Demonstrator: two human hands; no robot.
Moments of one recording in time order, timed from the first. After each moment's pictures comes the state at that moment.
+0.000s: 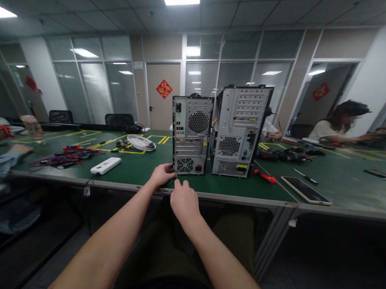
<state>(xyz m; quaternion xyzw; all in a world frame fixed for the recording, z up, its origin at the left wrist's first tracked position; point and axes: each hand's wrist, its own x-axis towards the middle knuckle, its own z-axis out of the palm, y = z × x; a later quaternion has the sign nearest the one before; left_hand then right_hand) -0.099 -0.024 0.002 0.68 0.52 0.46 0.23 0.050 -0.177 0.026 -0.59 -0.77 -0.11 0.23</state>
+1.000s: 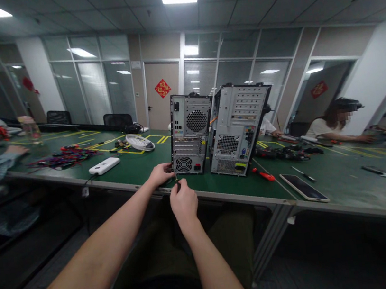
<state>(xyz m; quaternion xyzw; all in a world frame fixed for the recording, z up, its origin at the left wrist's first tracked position) -0.097 -0.034 0.009 0.69 0.52 0.45 0.22 0.047 -0.178 0.020 -0.64 -0.68 0.01 0.35</state>
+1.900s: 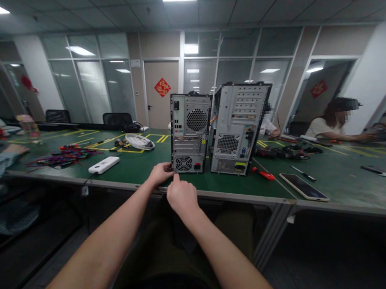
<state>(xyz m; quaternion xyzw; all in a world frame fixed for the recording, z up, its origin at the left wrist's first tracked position) -0.099 -0.025 0.002 0.70 0.52 0.45 0.21 0.047 -0.172 0.039 -0.60 -0.76 -0.09 0.22</state>
